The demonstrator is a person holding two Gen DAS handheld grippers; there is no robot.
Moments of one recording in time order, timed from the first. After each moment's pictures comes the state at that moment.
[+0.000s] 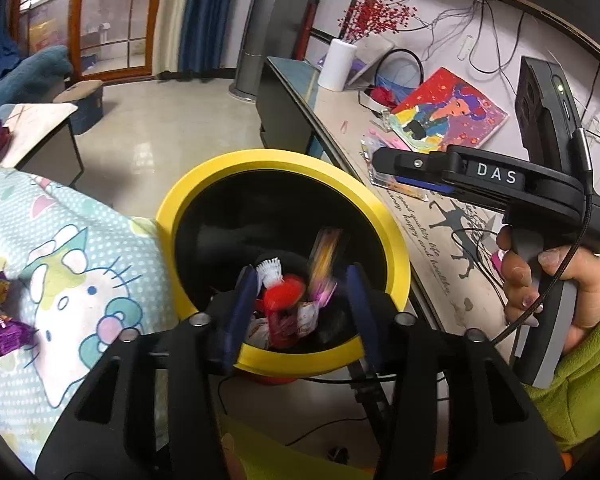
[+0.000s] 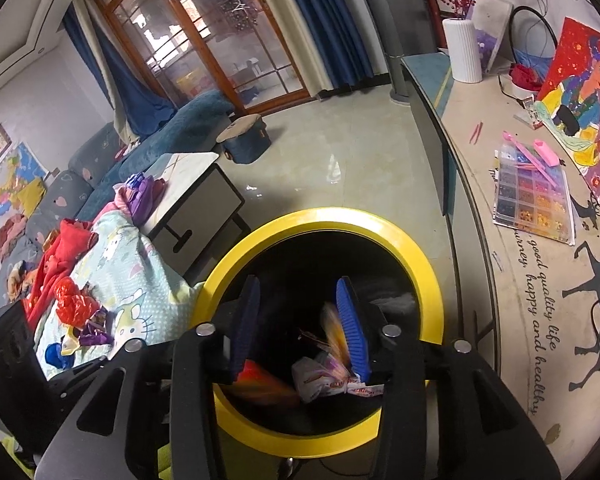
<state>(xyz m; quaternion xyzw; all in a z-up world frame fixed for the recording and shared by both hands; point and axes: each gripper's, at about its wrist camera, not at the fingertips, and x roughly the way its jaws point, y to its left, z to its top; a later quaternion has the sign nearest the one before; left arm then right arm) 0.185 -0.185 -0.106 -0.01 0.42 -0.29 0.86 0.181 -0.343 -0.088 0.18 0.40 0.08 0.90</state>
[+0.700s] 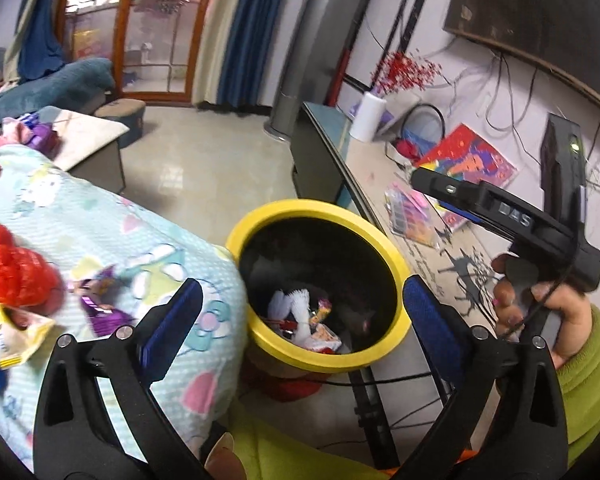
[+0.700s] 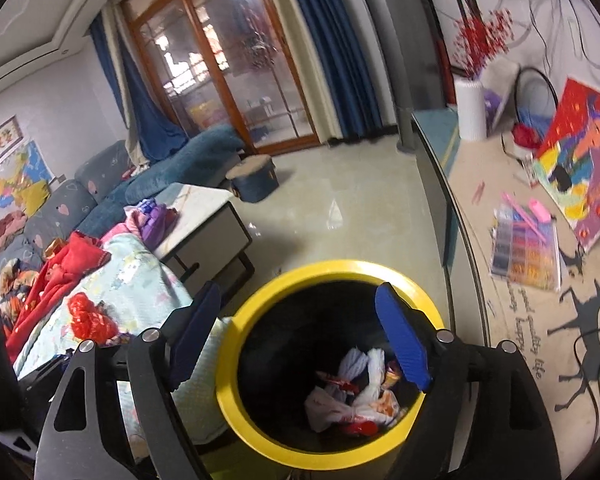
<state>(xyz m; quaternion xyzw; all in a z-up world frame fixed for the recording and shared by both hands) 0.155 -0.120 -0.054 -0.05 0.36 -0.24 0.90 0.154 -0.304 -0.030 0.13 0.31 0.08 0.94</state>
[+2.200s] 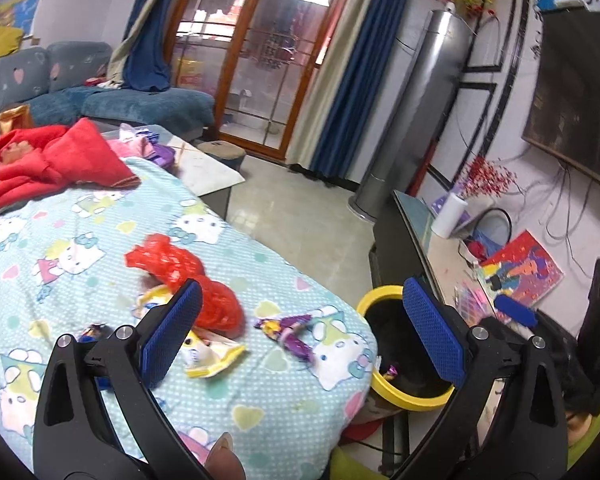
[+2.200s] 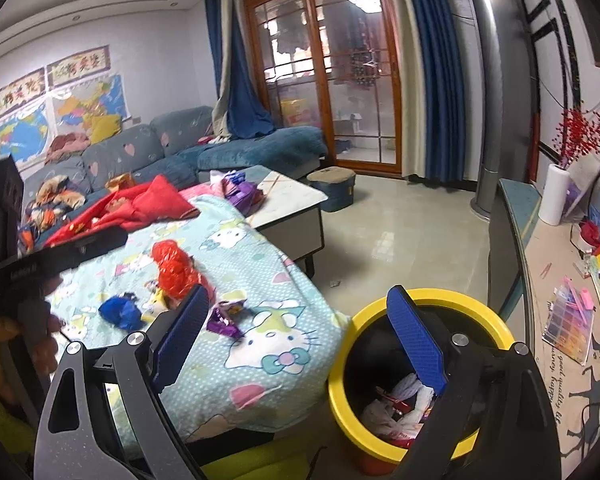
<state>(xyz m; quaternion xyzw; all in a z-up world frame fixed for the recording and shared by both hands) 0.118 0.032 -0.006 -0.14 0.27 -0.08 0.95 0.106 -0.166 -0.004 0.00 0.27 0.21 0.94</state>
